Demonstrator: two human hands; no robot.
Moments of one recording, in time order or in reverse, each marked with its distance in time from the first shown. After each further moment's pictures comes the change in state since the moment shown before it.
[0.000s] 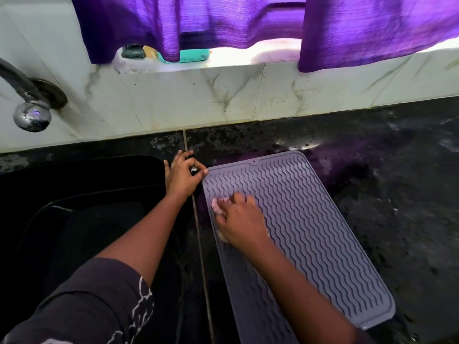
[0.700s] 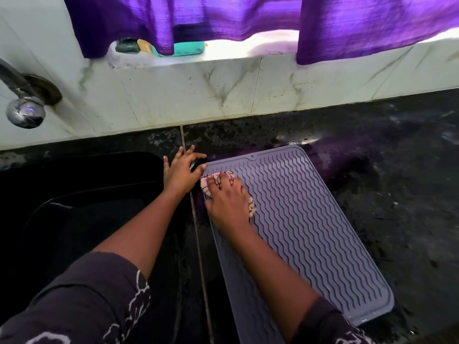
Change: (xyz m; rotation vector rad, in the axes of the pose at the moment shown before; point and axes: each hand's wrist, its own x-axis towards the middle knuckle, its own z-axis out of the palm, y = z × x) left_hand 0.001 -0.002 0.003 0.160 -0.115 0.054; right_hand 0.029 -0.014 0.014 -0.083 0.029 0.026
